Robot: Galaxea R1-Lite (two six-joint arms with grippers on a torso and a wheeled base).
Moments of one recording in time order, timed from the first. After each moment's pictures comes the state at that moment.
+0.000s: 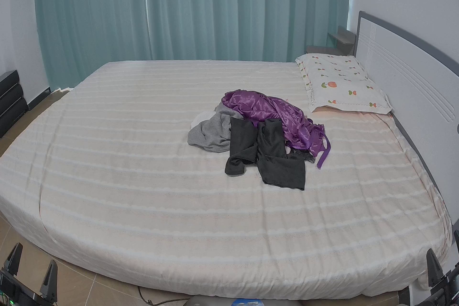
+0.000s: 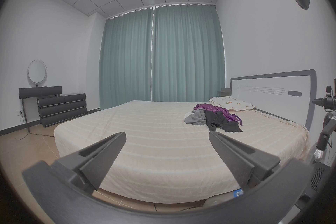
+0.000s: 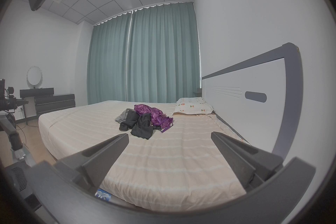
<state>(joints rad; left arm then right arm) 0.00 0.02 -0.02 0.00 0.03 -0.01 0.00 0.02 -0.02 0.01 0.01 -0.01</state>
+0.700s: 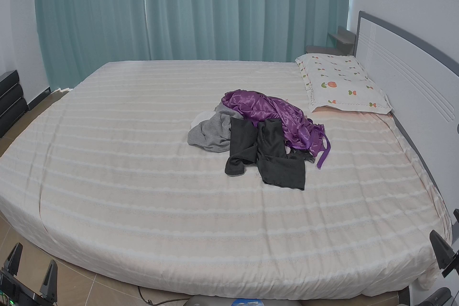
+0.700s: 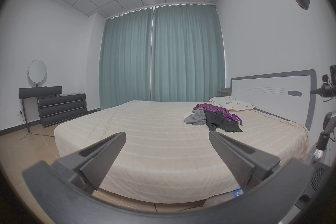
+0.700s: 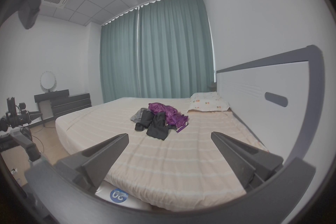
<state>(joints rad) 0.00 0.02 -0.02 0.00 0.03 -0.01 0.02 0.31 -0.16 -0.07 0.13 0.02</state>
